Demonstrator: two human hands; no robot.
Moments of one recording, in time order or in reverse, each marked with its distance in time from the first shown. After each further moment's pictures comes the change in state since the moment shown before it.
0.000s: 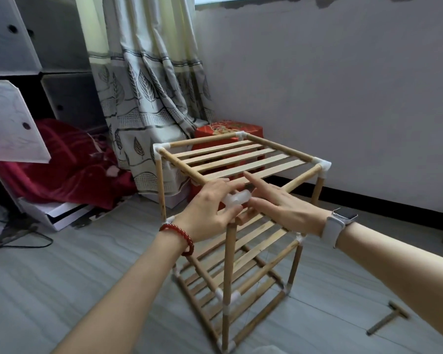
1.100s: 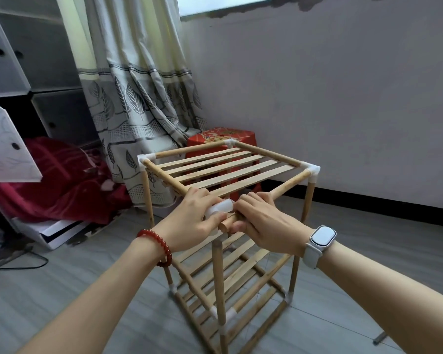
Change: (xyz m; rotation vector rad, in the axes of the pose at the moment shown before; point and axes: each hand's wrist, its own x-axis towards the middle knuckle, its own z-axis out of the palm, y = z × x) left_hand 0.022 0.008 -0.006 0.193 -0.088 -0.031; right_hand 0.002 0.017 0.010 -0.358 0.199 -0.277
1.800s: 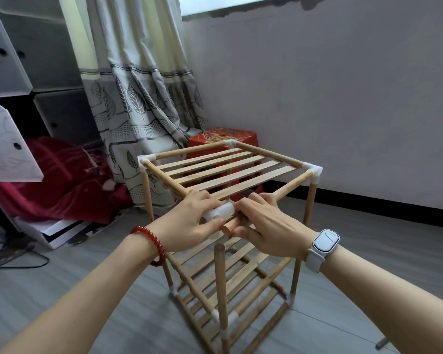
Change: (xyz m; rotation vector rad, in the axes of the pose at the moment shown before) left_hand 0.003 -0.002 -0.009 0.013 -0.147 0.002; right_hand -0.002 0.004 -0.002 0.028 0.047 -0.025
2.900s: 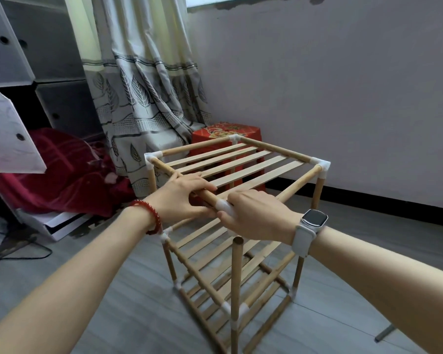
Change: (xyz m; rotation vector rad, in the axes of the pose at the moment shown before) left_hand 0.010 -0.066 -0.016 0.039 0.051 0.000; right_hand 0.038 -0.037 0.001 -0.093 -0.142 0.230
